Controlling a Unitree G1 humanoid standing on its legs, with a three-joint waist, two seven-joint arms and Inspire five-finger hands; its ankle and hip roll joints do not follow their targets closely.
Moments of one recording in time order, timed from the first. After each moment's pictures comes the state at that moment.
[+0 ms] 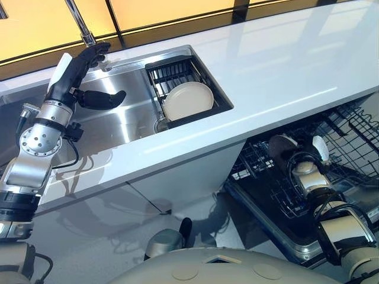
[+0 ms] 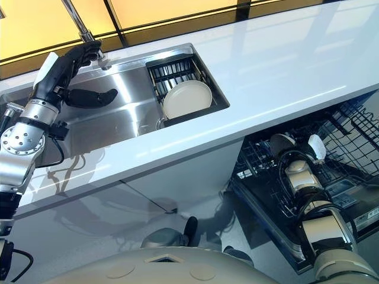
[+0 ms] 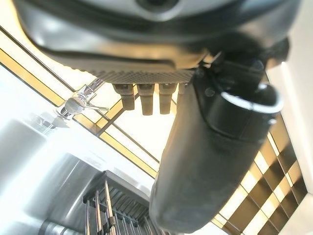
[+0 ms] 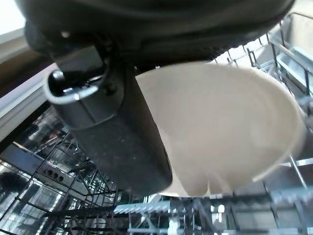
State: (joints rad) left arm -0.22 0.91 0.00 0.05 -0.16 -0.09 -0.01; right arm -0.39 -0.56 0.21 0.83 0.05 0.25 -0.41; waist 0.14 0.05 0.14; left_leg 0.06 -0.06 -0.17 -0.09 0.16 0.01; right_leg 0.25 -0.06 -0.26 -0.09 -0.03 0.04
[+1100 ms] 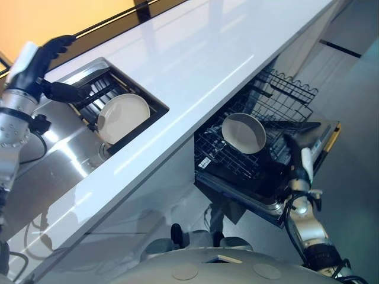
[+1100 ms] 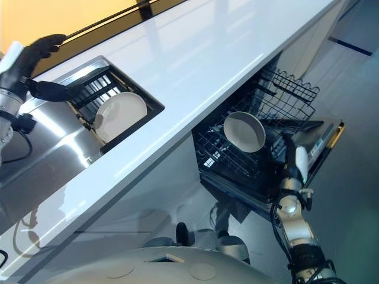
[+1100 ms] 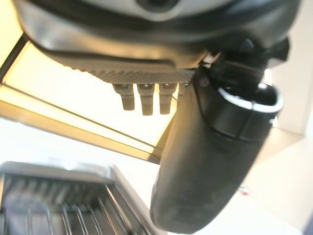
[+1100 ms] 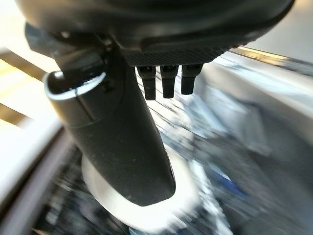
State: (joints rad) left arm -0.33 1.12 0.03 0.27 -0.08 -0.01 -0.03; right arm 0.17 -0.41 0.11 0.32 -0.10 -0.01 -0.35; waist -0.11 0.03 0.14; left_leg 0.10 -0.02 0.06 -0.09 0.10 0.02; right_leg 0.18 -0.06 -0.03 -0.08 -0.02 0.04
